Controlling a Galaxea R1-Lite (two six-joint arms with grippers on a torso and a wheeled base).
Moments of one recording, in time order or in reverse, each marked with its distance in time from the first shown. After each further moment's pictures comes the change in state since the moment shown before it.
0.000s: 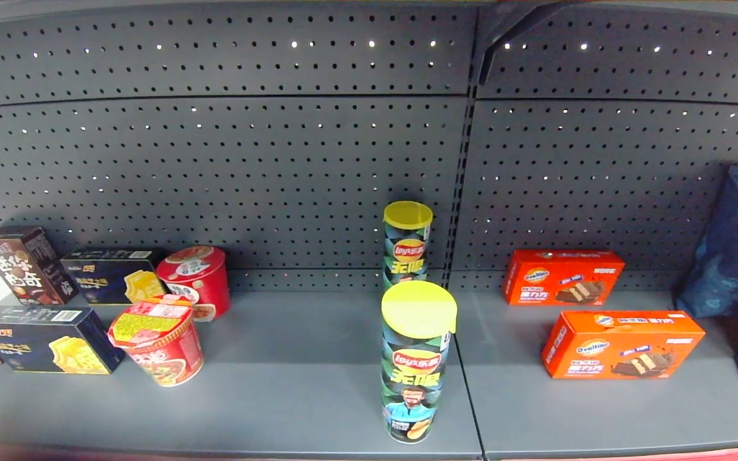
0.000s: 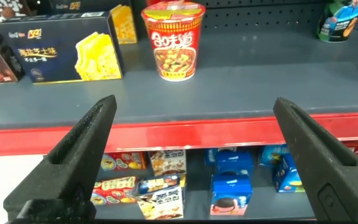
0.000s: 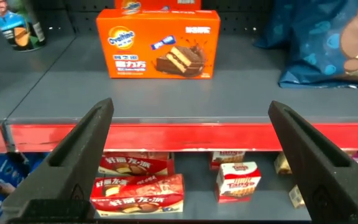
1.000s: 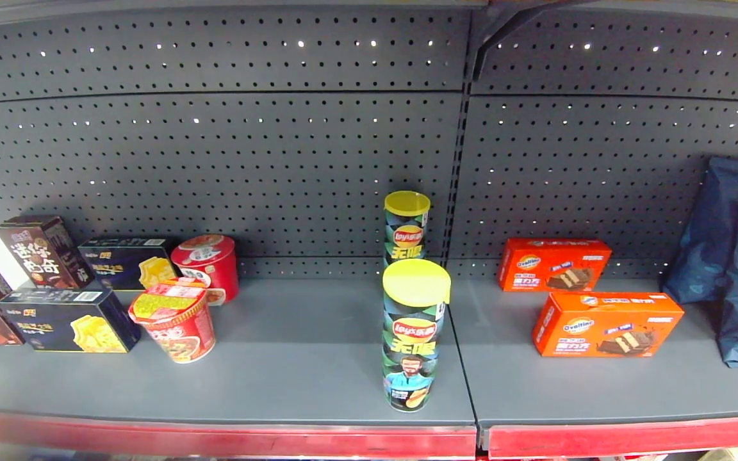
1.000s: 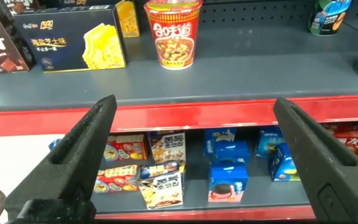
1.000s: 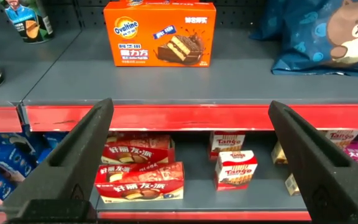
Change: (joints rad) left arm 0.000 0.000 0.000 0.000 0.003 -0.002; right arm 0.000 0.000 0.000 0.000 0.000 0.000
